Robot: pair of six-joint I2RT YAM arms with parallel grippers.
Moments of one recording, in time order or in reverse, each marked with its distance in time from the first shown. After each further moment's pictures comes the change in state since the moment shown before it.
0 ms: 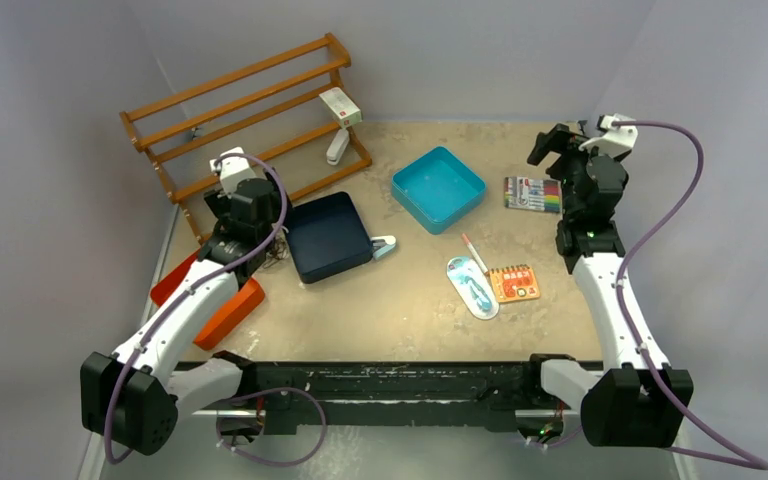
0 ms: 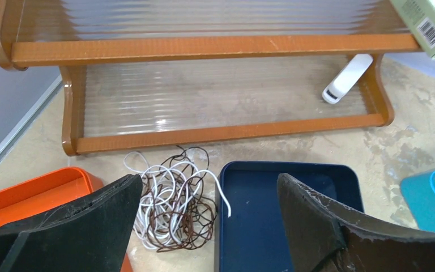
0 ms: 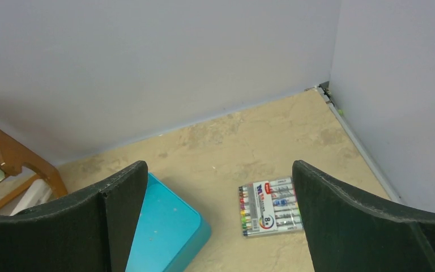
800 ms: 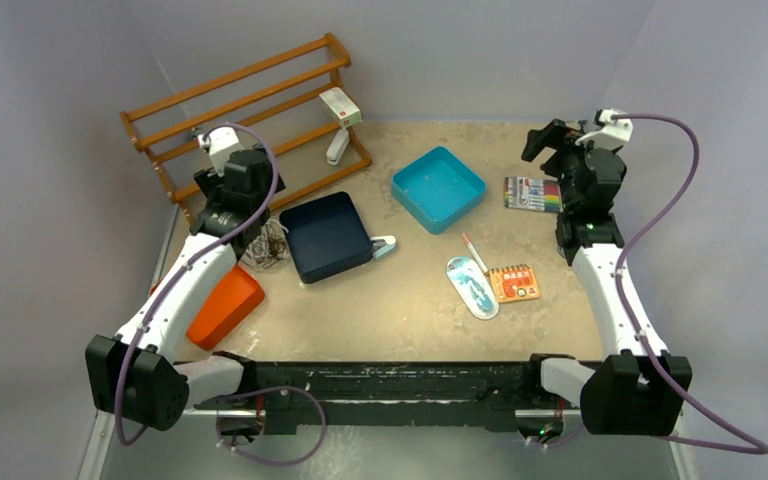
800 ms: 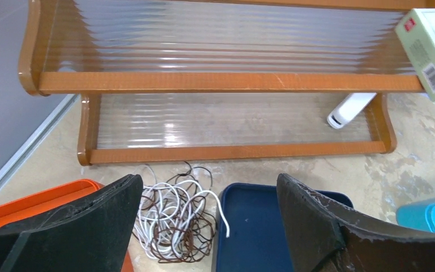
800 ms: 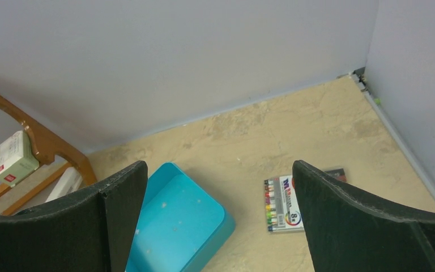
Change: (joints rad) left arm 0.042 0.110 0.206 -0.126 -0.011 -0.029; right arm -0.011 0.044 0.042 -0.015 -0.090 0.074
